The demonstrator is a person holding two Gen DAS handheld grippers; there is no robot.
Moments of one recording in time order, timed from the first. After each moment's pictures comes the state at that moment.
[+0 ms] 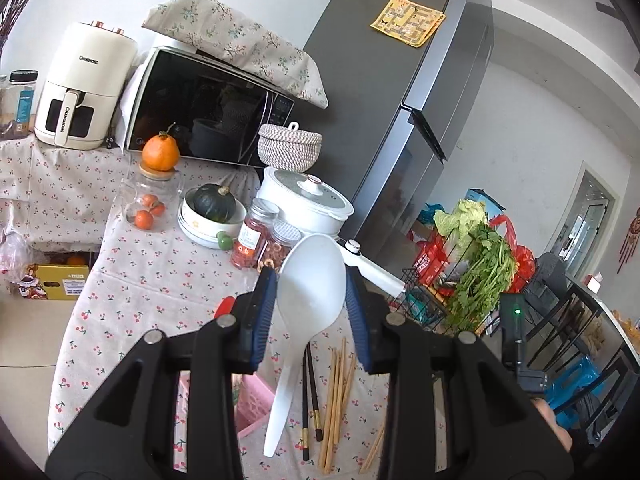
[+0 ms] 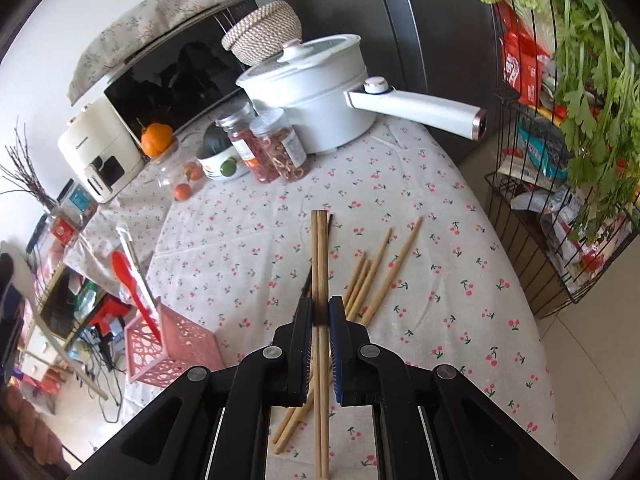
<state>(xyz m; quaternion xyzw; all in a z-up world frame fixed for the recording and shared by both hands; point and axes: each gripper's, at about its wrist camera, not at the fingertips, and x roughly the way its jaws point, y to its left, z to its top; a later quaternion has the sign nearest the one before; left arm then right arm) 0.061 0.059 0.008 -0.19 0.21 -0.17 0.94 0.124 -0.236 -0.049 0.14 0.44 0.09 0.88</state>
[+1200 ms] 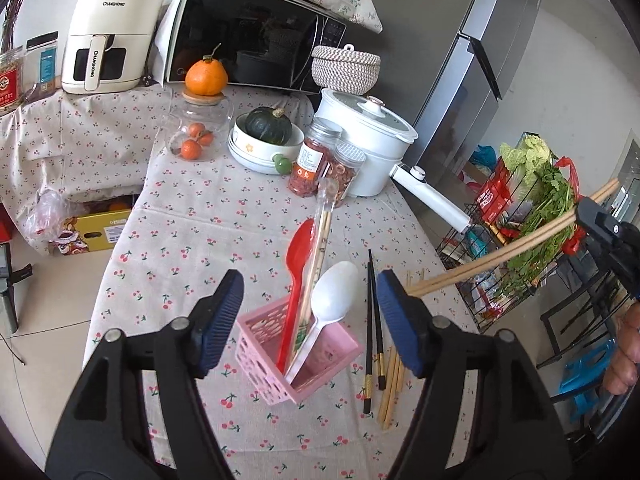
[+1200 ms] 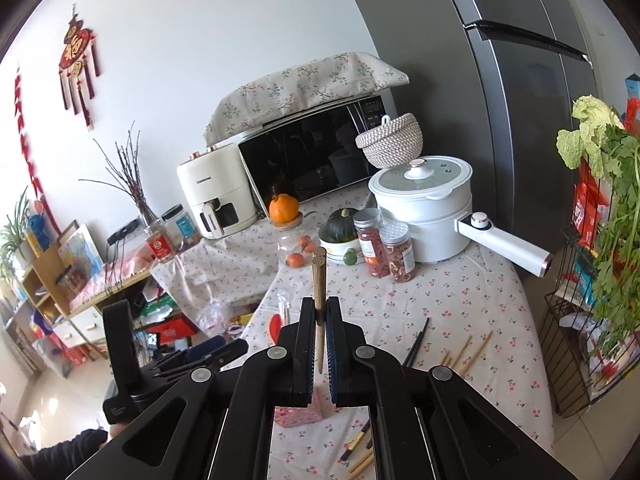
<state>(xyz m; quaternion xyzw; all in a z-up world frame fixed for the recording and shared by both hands) 0.076 0.065 -0.037 -0.15 0.36 -0.11 0.91 0.075 -0.195 0.065 0.10 0.29 0.24 0.92</state>
